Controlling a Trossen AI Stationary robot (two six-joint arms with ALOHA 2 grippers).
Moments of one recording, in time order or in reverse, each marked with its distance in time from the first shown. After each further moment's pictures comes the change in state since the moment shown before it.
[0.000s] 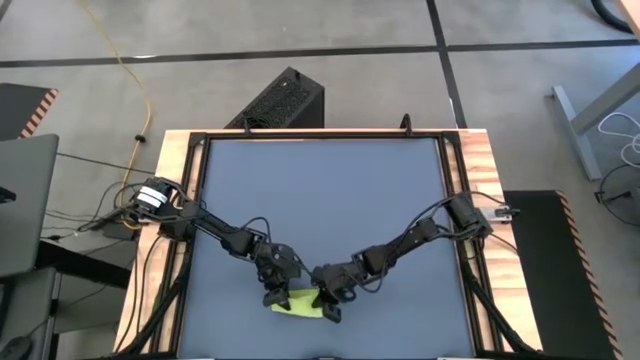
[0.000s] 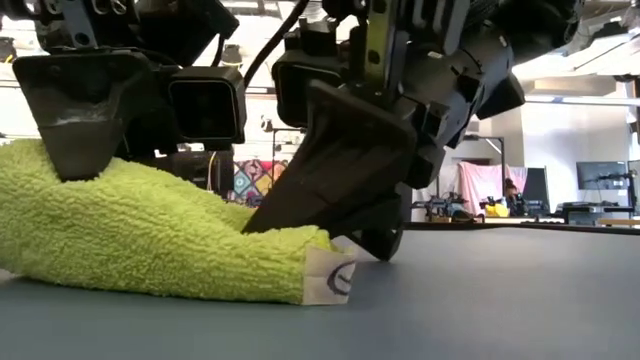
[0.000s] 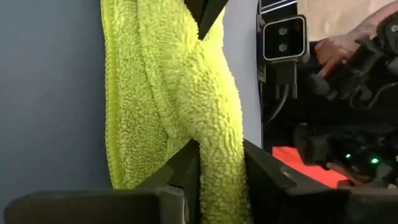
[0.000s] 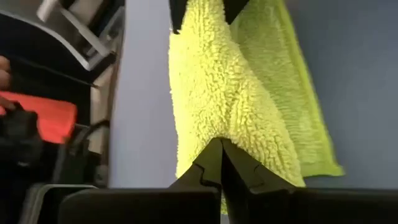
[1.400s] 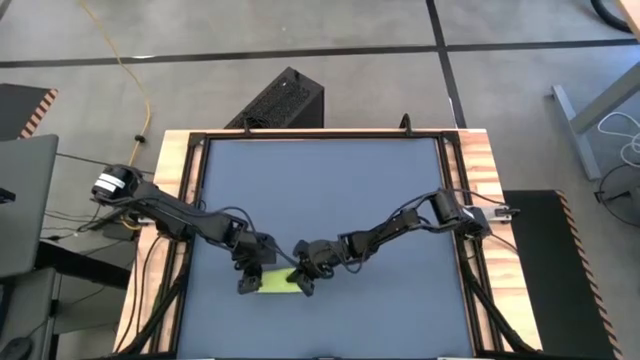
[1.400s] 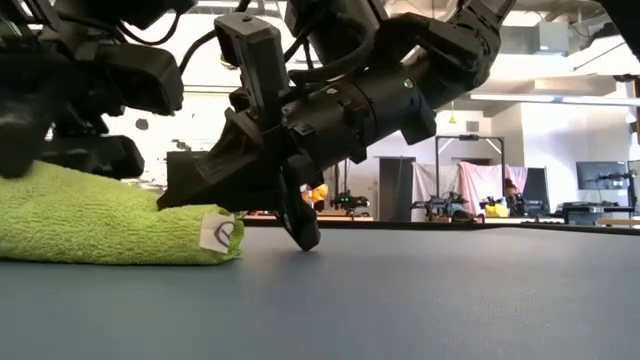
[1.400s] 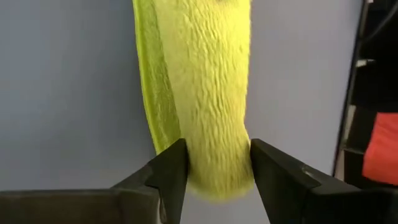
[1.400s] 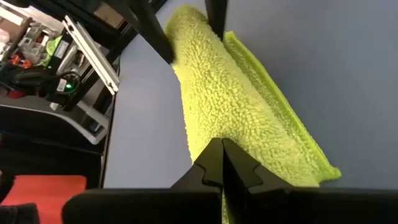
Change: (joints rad) left arm 0.012 -0.406 -0.013 -0.661 -0.222 0.249; right arm -0.144 0.107 0.107 0.126 0.036 0.084
